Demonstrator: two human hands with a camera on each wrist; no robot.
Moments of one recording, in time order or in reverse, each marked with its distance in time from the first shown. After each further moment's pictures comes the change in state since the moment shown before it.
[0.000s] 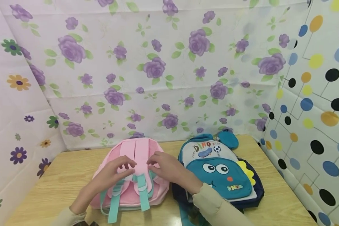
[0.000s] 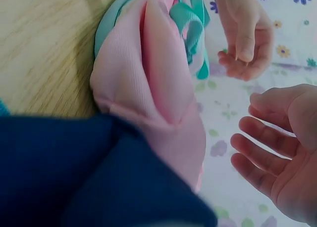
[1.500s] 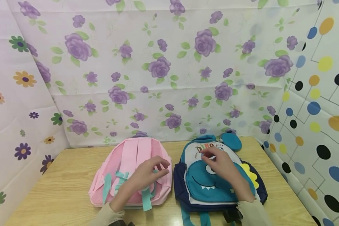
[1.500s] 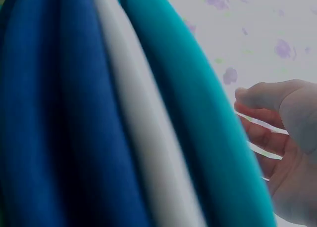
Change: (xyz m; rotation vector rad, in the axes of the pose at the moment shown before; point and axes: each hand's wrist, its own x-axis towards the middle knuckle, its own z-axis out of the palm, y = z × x) left_hand 0.049 0.063 0.068 -0.027 -0.049 -0.073; right_hand -0.102 0.100 -0.068 0.044 0.259 0.343
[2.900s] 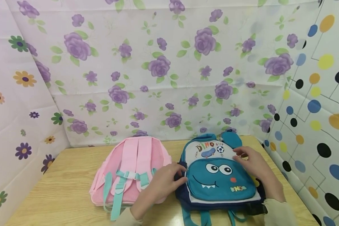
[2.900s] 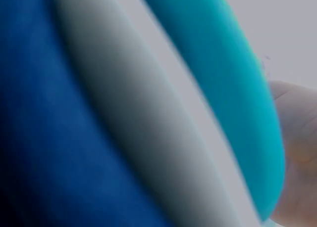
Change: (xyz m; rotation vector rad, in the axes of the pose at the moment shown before) left_hand 0.017 0.033 0.057 0.216 -0.023 -0.013; right_hand -0.027 0.078 -0.066 -0.171 -0.026 0.208
